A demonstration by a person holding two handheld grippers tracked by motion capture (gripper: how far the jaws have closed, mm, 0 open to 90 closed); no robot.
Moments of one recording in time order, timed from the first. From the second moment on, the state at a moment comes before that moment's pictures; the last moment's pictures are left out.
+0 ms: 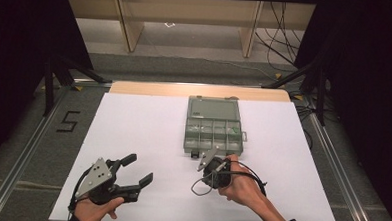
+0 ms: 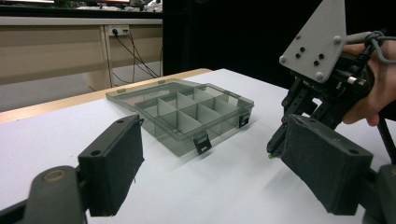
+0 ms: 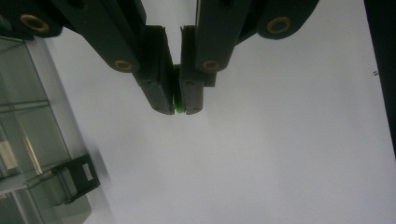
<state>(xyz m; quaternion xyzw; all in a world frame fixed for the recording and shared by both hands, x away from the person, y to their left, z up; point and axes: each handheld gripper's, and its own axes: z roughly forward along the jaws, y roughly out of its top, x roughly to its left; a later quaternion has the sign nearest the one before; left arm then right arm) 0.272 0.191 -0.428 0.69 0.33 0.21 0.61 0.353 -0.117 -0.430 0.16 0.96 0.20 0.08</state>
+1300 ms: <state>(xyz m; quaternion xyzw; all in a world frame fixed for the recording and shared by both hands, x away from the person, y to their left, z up) 0.271 0.191 -0.428 0.69 0.32 0.21 0.61 0.392 -0.178 -0.402 0.24 0.93 0.24 0.14</state>
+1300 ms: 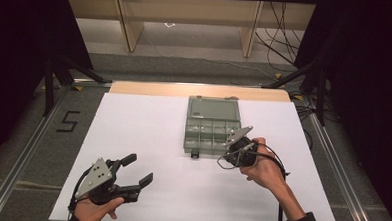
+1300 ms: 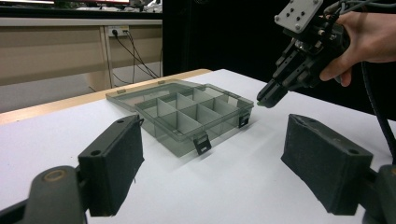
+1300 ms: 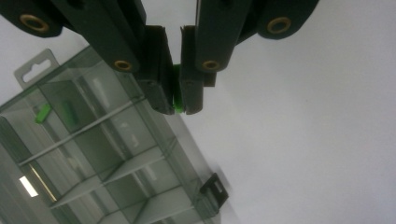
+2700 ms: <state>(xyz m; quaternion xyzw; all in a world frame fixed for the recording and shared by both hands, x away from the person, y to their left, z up) 0.271 0.190 -0.429 0.69 0.33 0.21 0.61 0.430 -0.208 -0.401 0.29 0.91 0.23 0.18</state>
